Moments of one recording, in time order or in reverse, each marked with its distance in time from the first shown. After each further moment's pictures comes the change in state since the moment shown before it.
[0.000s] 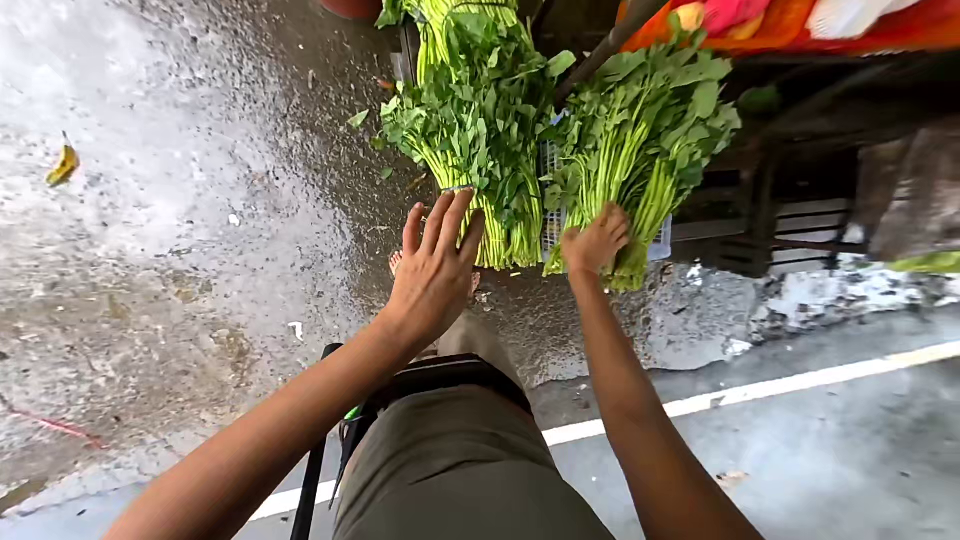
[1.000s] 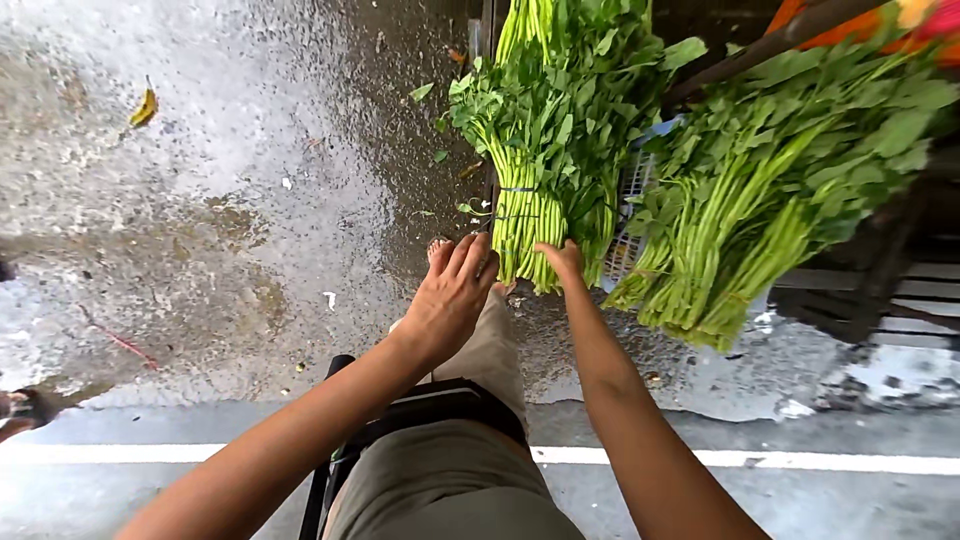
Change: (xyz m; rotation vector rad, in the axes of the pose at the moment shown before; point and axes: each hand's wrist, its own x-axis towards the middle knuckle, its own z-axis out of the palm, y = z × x) left_hand -0.024 -0.066 0.037 0.028 -0.296 -0.071; right_hand 0.006 -0.084 0.158 0.412 -0.641 0.345
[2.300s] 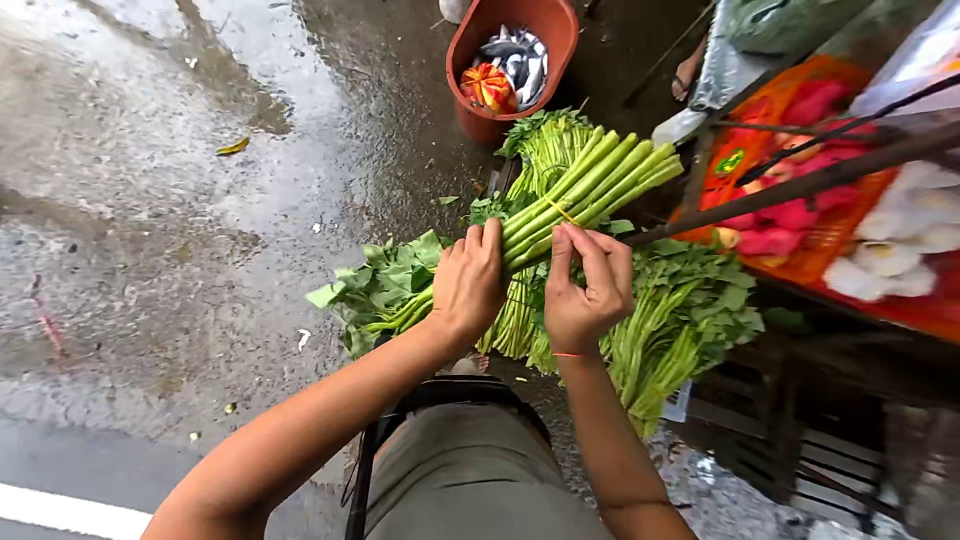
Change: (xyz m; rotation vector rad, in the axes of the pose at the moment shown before) left_hand -0.003 0.046 -0.122 -0.276 0.572 -0.569; right_hand -0.324 -0.179 -0.131 0.263 0.861 -1.640
